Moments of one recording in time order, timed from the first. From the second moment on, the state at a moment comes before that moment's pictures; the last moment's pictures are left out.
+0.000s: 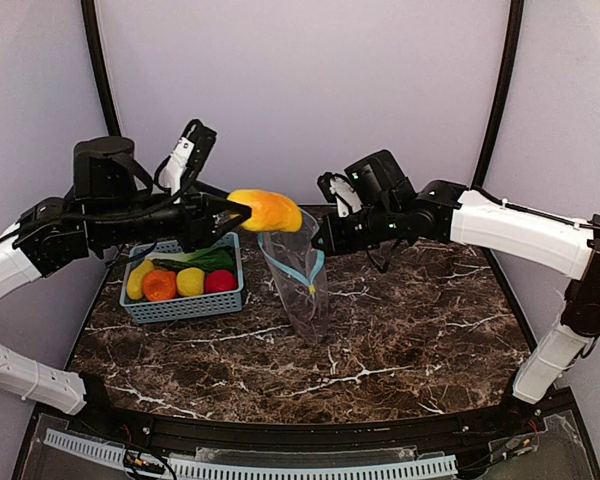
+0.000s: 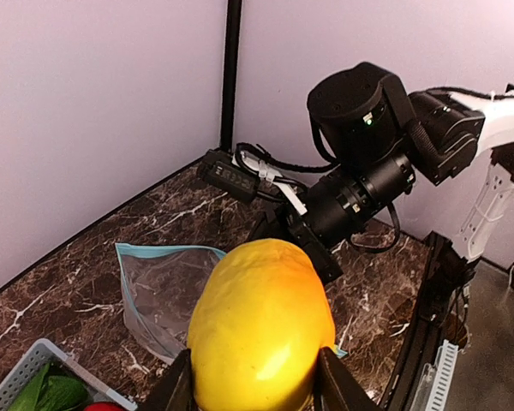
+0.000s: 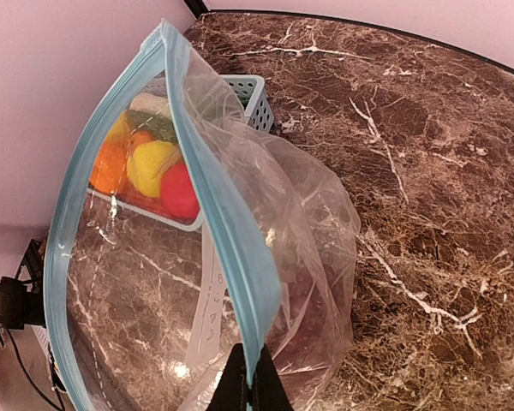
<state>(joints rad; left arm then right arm) -0.89 1.06 1.23 -0.41 0.07 -0.11 0.90 1.64 1.49 -0.53 -0.05 0.46</state>
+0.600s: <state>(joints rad) -1.06 1.48 1.58 -0.75 -0.47 -0.07 0.90 1.64 1.49 -0.53 -0.05 0.46</state>
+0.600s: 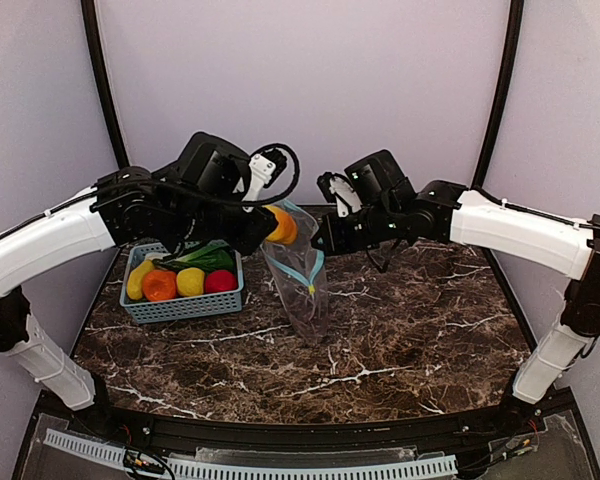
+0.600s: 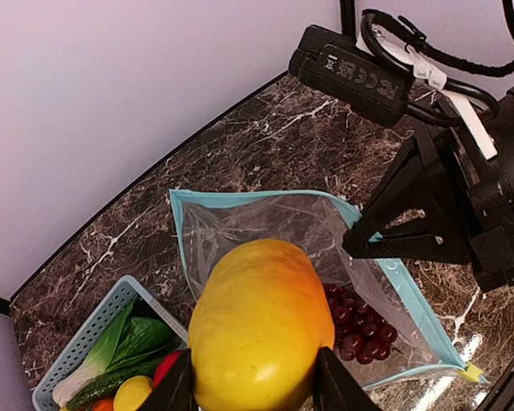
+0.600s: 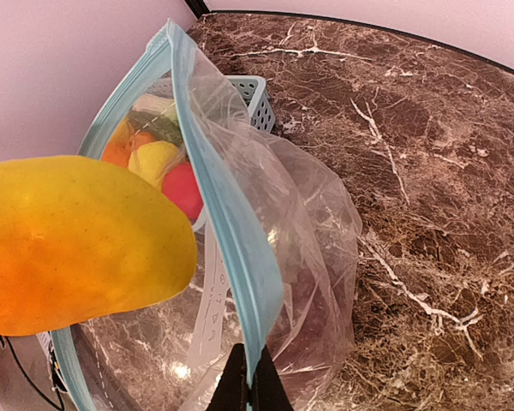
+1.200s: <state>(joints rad) -1.06 1.70 1.71 -0.84 -0.52 -0.11 0.90 1.64 1.47 -0.50 -0.07 0.46</state>
